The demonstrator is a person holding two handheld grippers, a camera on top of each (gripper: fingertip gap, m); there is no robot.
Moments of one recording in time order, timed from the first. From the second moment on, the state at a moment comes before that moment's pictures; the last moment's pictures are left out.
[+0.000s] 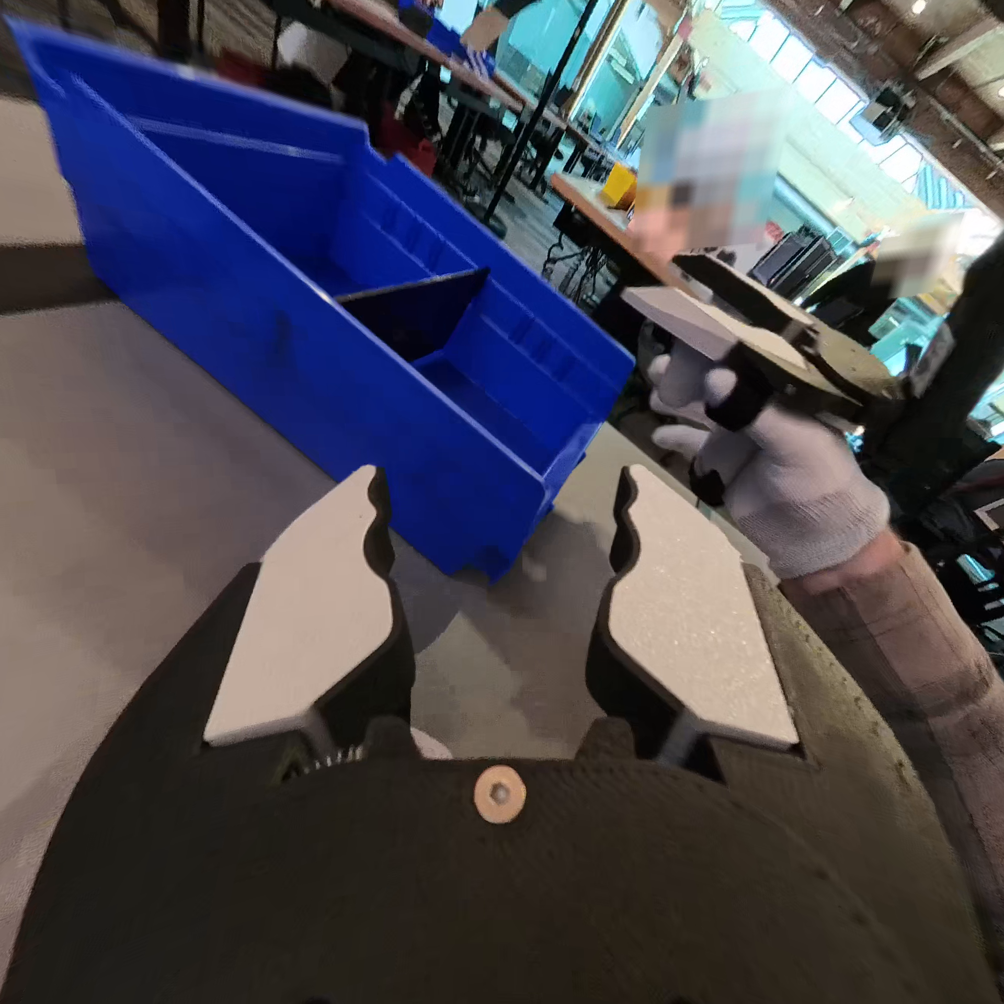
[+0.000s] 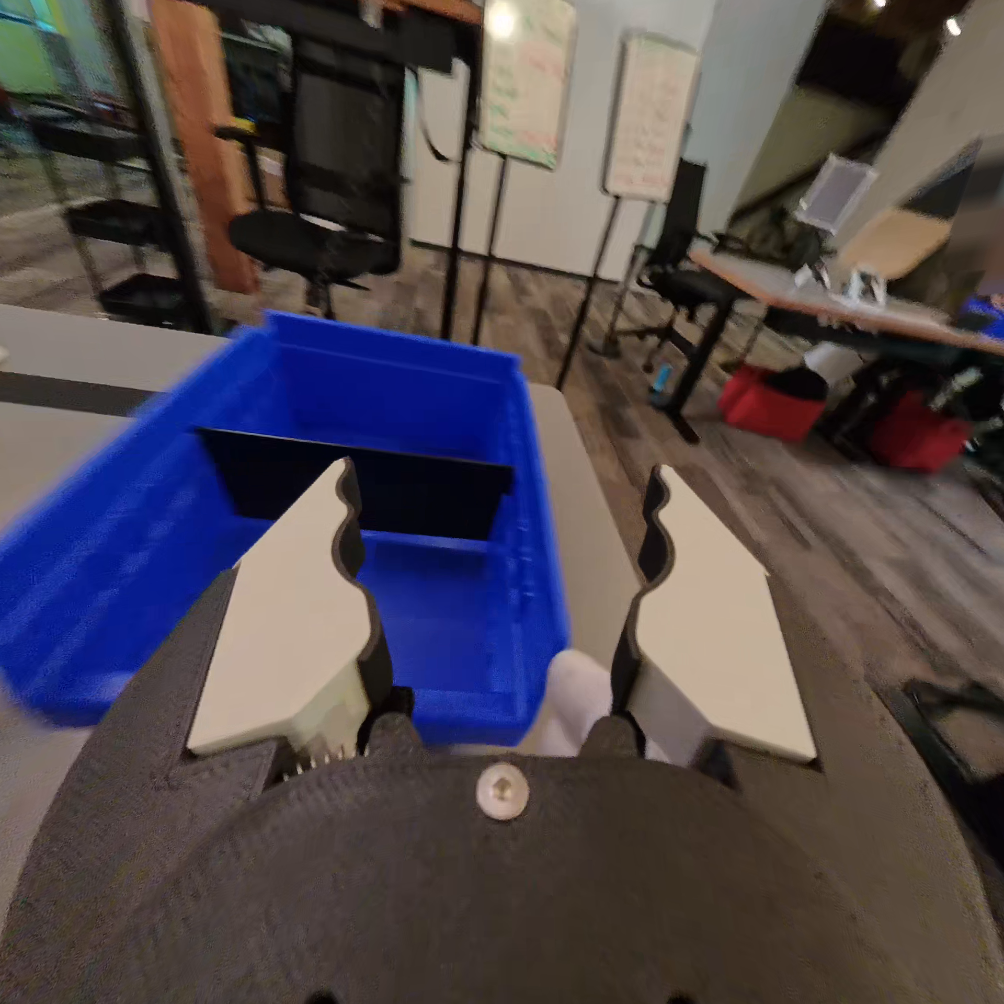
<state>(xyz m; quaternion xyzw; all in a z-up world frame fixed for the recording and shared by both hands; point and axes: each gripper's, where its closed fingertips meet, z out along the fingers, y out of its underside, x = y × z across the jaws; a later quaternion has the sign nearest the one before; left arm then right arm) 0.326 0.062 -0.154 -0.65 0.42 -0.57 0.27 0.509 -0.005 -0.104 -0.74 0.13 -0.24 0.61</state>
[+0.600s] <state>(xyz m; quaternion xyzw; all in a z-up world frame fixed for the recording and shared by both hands) 0.113 0.086 -0.177 -0.60 0.54 -0.54 0.25 0.105 0.154 -0.259 -0.90 -0.20 0.07 0.39</state>
